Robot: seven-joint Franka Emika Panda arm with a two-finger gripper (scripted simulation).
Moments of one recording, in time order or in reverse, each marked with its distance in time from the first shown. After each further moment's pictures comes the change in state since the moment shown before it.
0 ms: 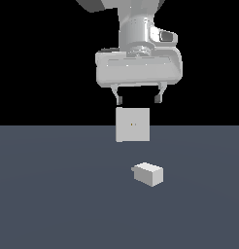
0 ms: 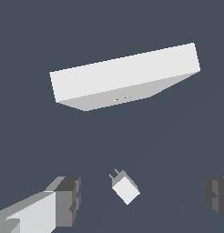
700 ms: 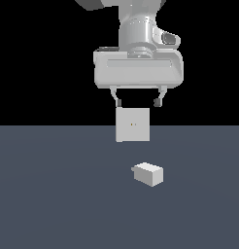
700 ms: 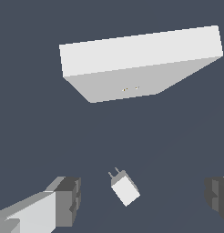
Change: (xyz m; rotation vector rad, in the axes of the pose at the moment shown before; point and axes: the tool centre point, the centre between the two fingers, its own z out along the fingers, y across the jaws) arm -0.010 -0.002 0.009 0.014 0.030 -0.078
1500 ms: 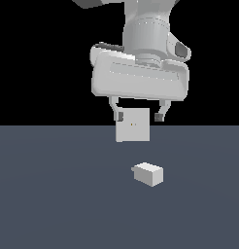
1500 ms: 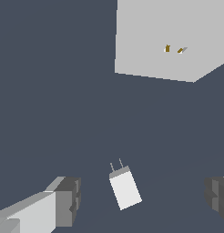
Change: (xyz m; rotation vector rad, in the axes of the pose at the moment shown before) arm -0.035 -0.003 0.033 0.048 0.101 -0.270
